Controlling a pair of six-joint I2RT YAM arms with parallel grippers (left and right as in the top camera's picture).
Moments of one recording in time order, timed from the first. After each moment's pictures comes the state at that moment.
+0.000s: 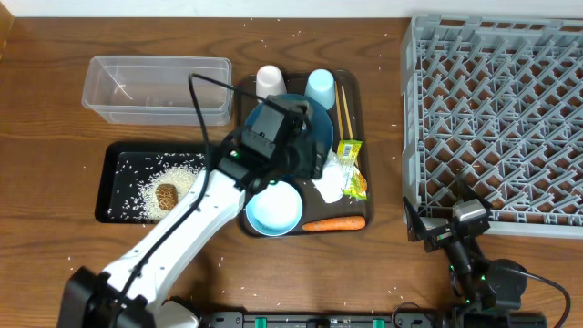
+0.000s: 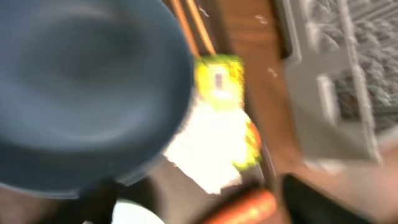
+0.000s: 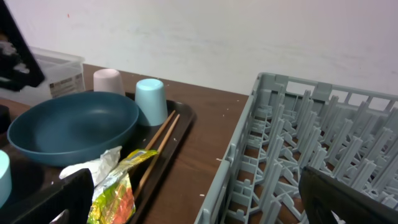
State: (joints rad) left arm -0.55 1.48 1.12 -0.59 0.24 -0.42; right arm -0.07 0.02 0.01 -0.04 -0.40 -0.06
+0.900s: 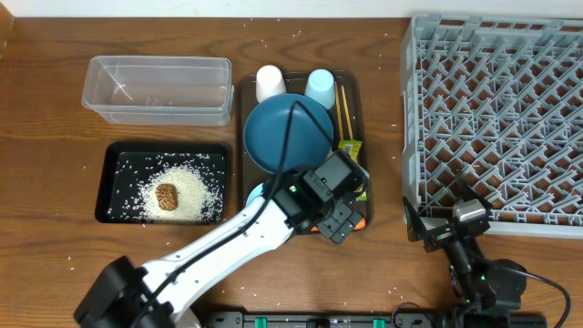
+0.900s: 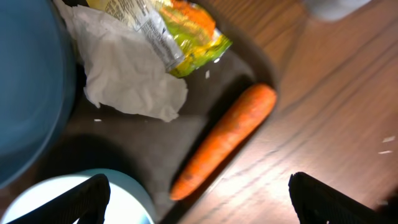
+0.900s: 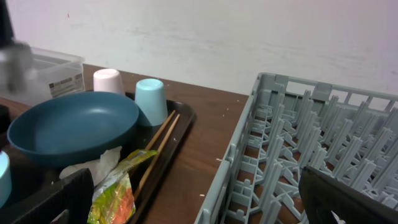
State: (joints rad) left arm -0.89 1.56 1.12 -0.74 0.02 -0.09; right arm -0.07 0.02 0.01 -0.04 -0.40 -0.06
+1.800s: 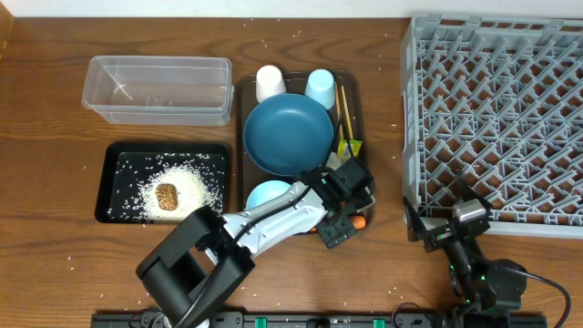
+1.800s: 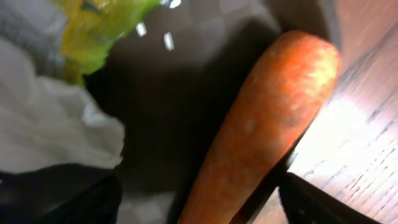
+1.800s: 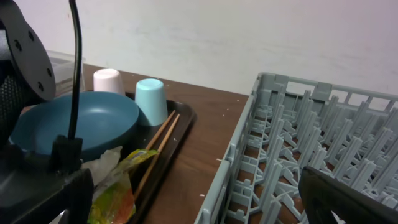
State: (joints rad) left arm -0.89 1.84 1.12 -0.66 0.07 0.15; right arm -0.07 0.02 0.01 -0.04 -0.40 -0.06
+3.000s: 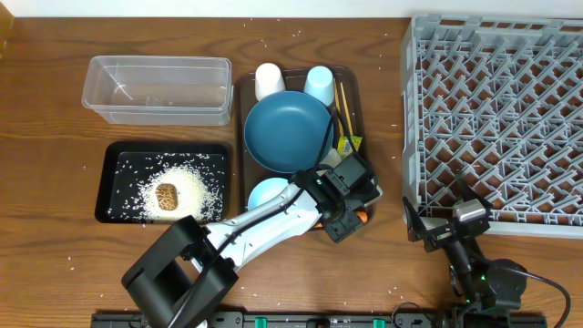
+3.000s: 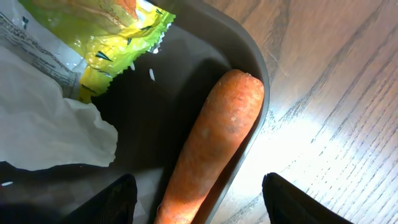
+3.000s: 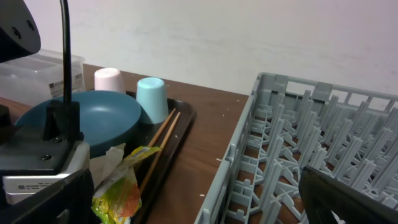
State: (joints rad) left arm -0.89 1.77 1.12 -0.62 0.13 0.09; right arm -0.07 0.02 0.01 -0.04 -0.40 -0.06
